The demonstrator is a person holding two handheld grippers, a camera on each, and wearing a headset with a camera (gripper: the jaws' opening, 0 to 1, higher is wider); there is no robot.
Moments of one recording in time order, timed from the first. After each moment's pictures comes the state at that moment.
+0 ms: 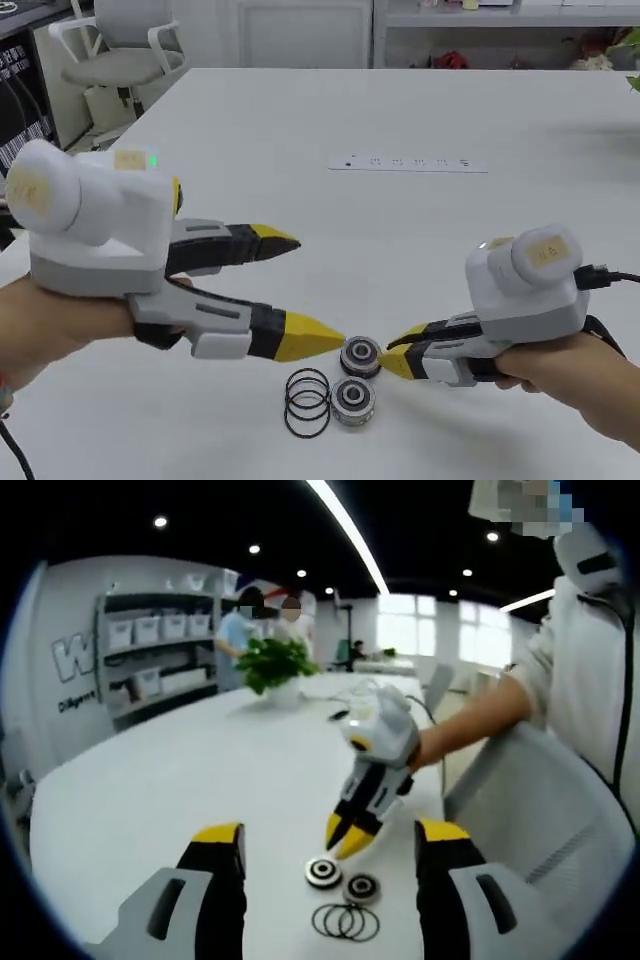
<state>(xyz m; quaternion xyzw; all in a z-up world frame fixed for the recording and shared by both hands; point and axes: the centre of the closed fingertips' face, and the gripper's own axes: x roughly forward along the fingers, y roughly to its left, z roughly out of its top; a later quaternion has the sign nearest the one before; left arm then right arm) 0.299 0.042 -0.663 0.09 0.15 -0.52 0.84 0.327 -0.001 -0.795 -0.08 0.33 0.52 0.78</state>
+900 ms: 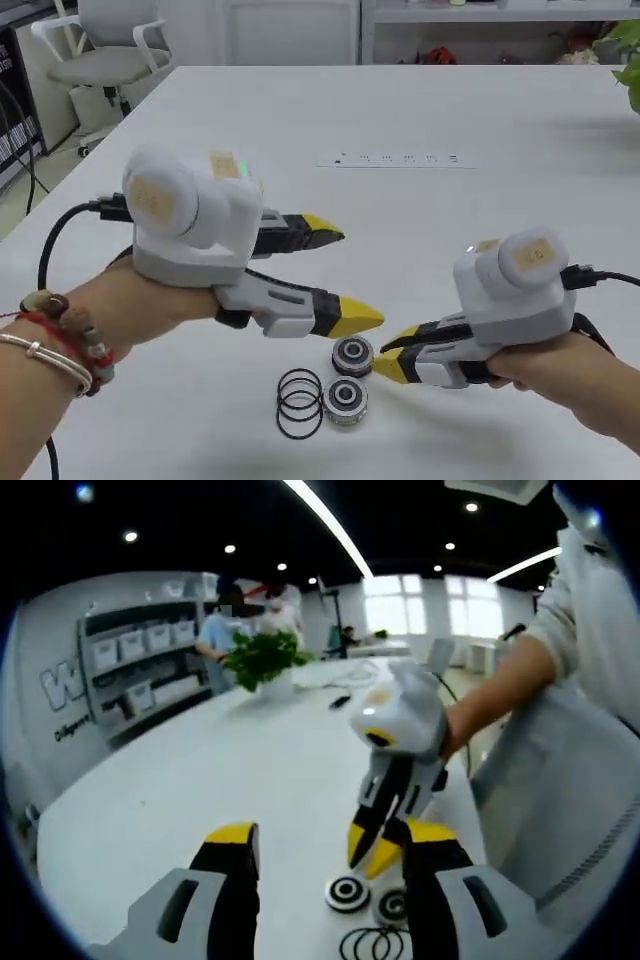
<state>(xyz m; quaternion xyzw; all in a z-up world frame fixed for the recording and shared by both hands) 0.330 0.007 -0.698 0.15 0.14 -0.52 0.83 0.322 -0.001 -0.802 -0.09 0.33 0.53 0.78</state>
